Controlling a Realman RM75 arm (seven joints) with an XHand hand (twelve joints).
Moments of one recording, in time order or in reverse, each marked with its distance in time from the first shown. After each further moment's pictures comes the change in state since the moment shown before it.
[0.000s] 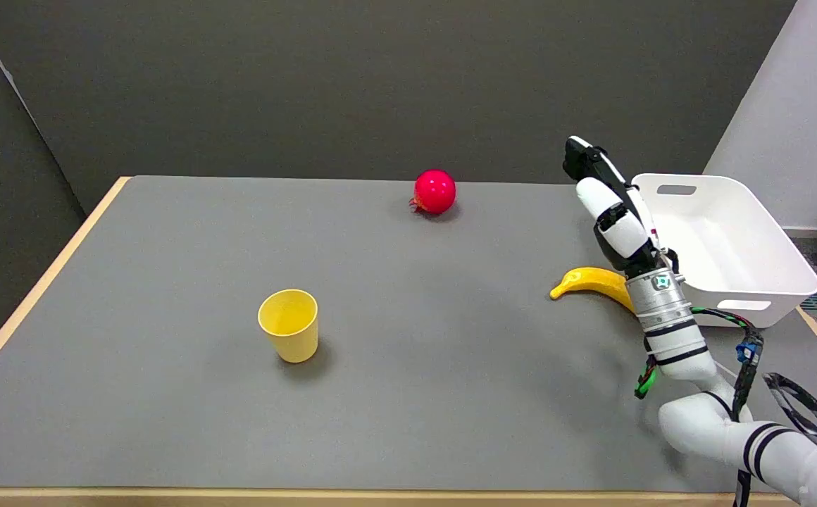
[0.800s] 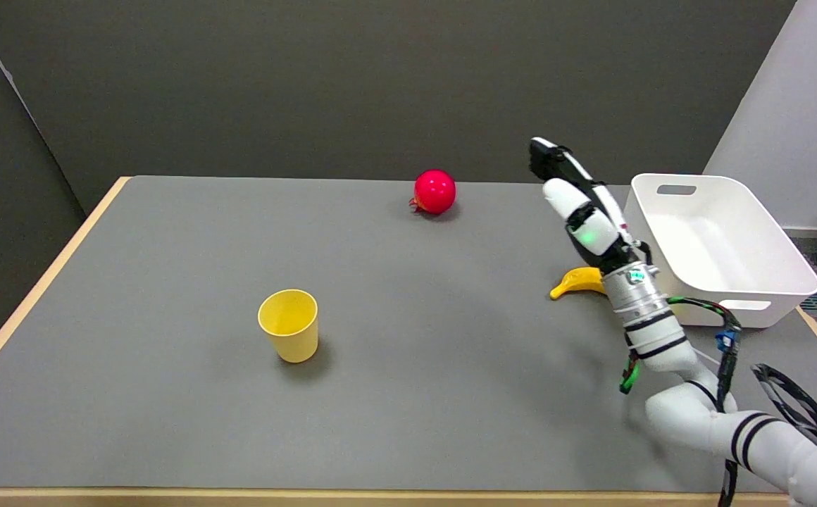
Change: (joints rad) arm 0.038 -0.004 -0.045 0.037 -0.061 -0.063 -0.001
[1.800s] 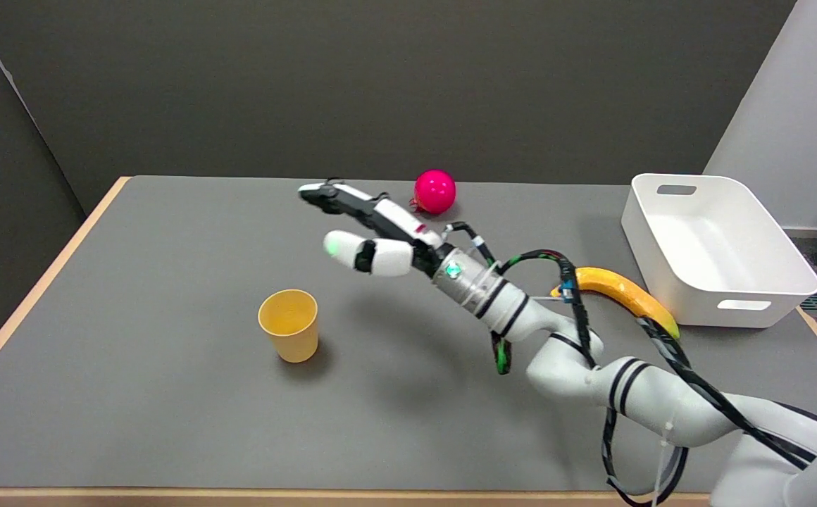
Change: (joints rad) arm 0.315 -0.224 -0.256 0.033 -0.464 -0.353 0.001
